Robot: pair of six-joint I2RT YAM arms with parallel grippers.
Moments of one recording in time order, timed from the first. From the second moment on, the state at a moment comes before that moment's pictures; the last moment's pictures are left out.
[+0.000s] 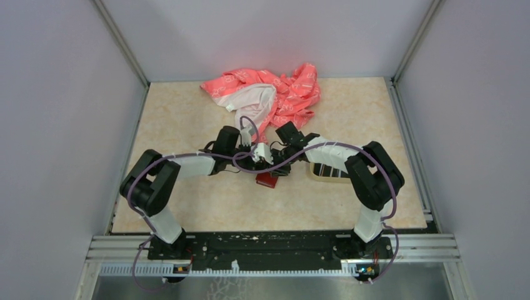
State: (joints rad) left arm -0.56 1.72 0.80 0.22 0.50 -0.50; right arm 0.67 1.78 1.10 -0.39 -0.57 -0.87
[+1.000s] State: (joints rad) left arm -0.53 1.76 0.80 0.27 0.63 -0.35; right arm 0.61 1.79 1.17 -0.64 -0.75 -1.15
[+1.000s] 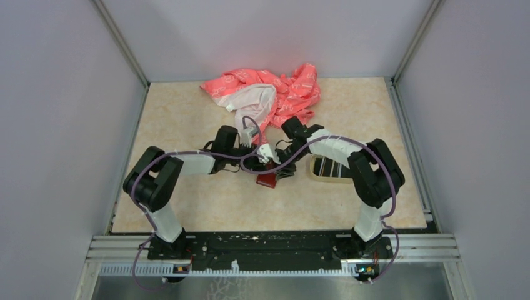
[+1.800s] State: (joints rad) left arm -0.52 1.77 0.79 0.29 0.68 -0.28; right arm 0.56 1.91 1.35 -0.77 -0.83 -1.84
